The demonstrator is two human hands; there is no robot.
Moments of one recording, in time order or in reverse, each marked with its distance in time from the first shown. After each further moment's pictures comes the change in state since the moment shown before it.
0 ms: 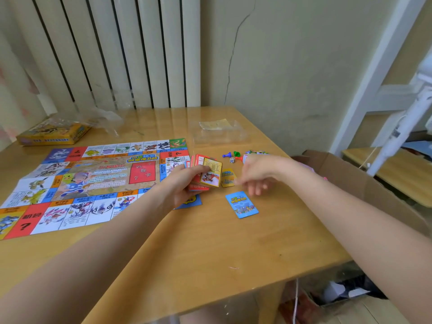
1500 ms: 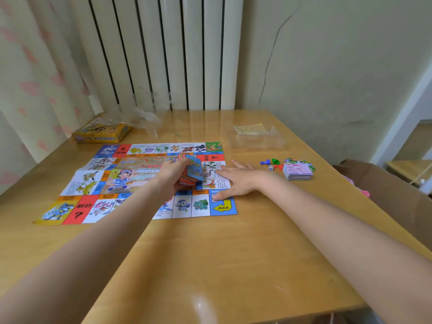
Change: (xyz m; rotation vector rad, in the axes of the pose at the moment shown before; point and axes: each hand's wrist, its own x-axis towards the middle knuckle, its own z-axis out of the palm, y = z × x) left_hand 0.012 0.030 -0.091 0.056 0.296 0.047; right_hand 0.063 -0.076 0.051 -0.601 -0.042 -0.356
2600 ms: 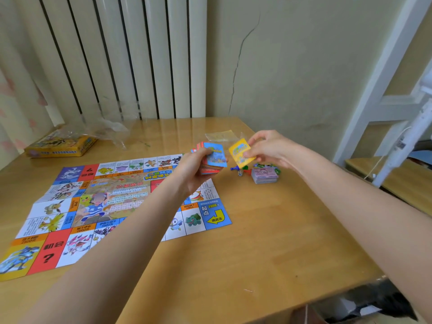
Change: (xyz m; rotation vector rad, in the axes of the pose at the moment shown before) left_hand -0.021 0.021 0.092 -0.285 -0.396 0.024; right_hand -0.069 0.086 -0.047 1.191 0.568 0.249
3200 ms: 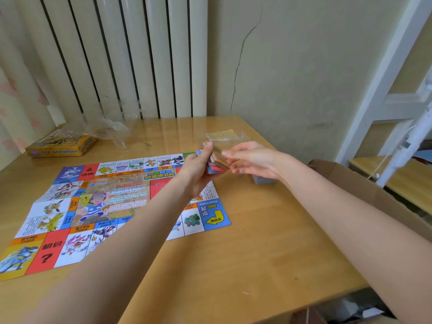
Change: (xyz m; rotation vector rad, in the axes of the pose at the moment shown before) left_hand 0.002 -0.010 0.007 0.032 -0.068 0.094; right_hand -0.008 0.006 0.028 0.227 -0.260 0.034
